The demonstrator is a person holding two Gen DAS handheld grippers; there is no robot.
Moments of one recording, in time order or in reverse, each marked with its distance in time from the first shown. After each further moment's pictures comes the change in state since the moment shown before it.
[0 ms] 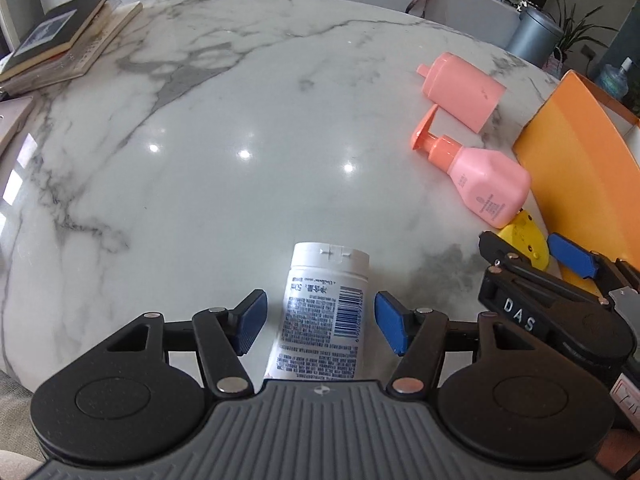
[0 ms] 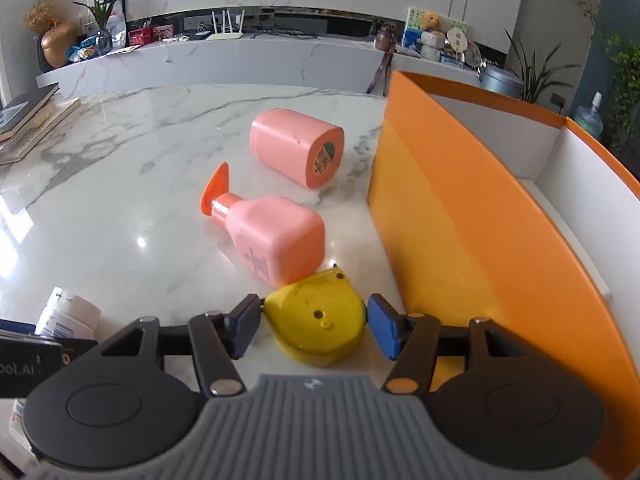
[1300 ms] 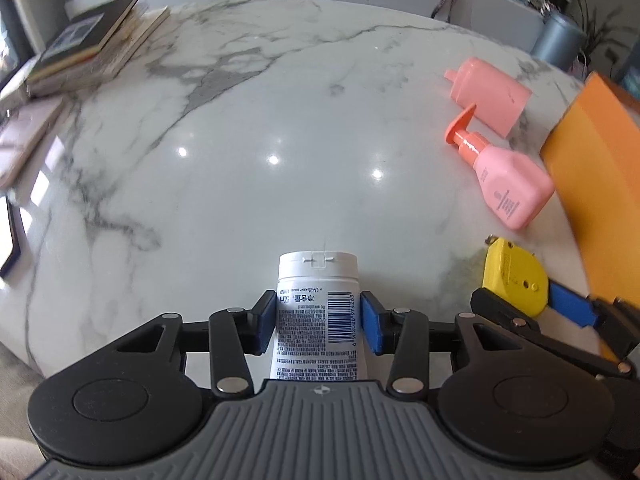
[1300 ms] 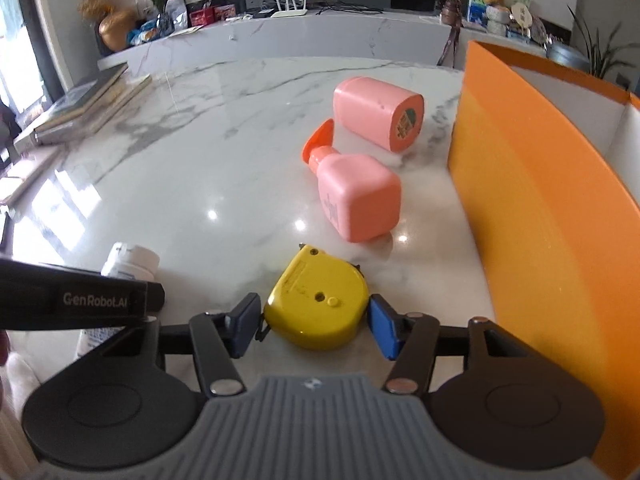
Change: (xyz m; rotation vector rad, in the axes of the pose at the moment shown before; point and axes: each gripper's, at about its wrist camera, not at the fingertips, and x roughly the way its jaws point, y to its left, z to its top) left arm -0.004 0.006 -0.002 -0.044 -0.018 0.069; right arm -0.014 0.004 -0.011 0.015 0.090 0.231
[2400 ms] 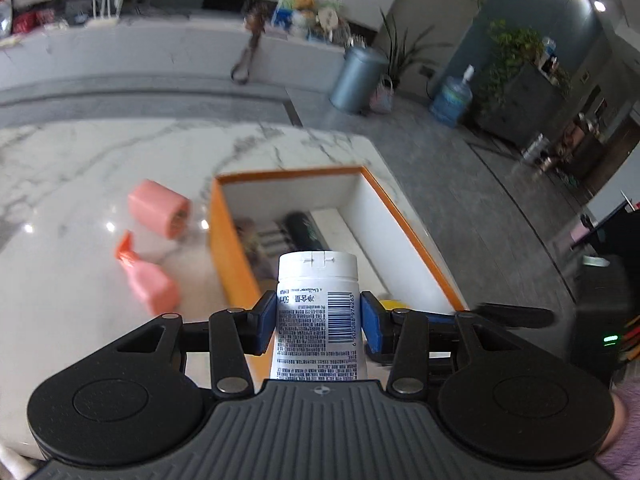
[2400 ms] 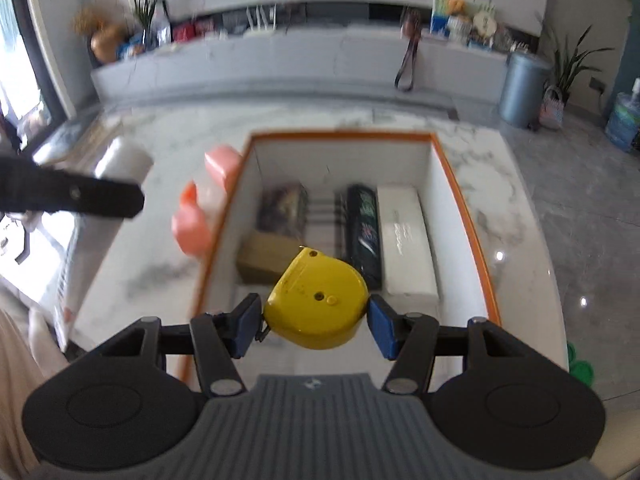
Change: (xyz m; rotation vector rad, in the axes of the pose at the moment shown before) left arm -0.134 -0.209 0.028 0.237 -0.113 -0.465; right arm -0.145 -0.189 0.042 -0.040 0.073 0.010
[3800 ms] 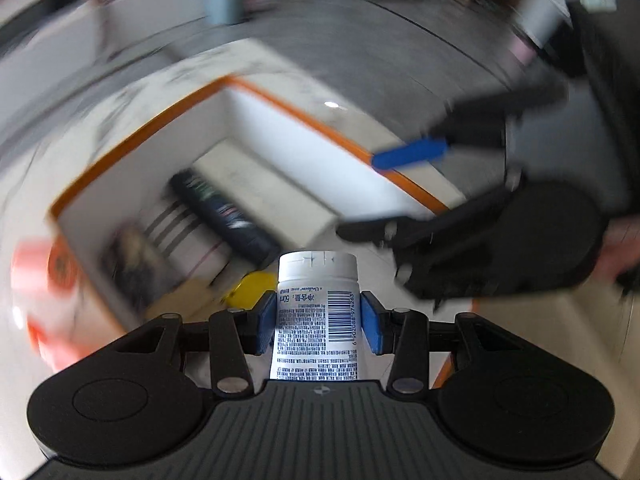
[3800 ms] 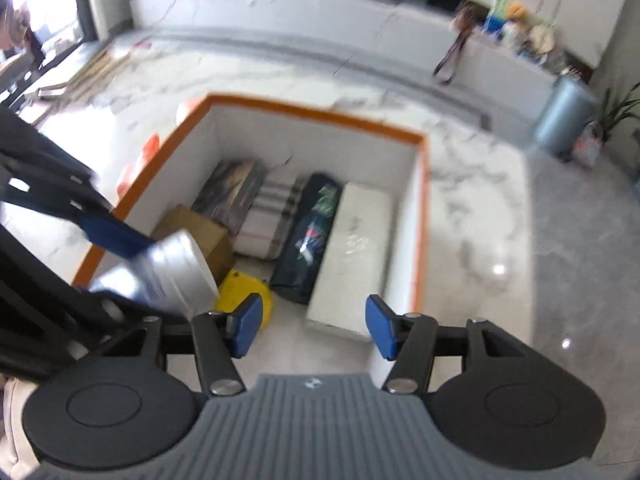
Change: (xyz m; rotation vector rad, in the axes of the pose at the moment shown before) left arm 0.100 -0.069 -0.005 0.572 0.301 -0.097; right arm 0.020 -0.058 0.029 -0.193 0.016 -0.032
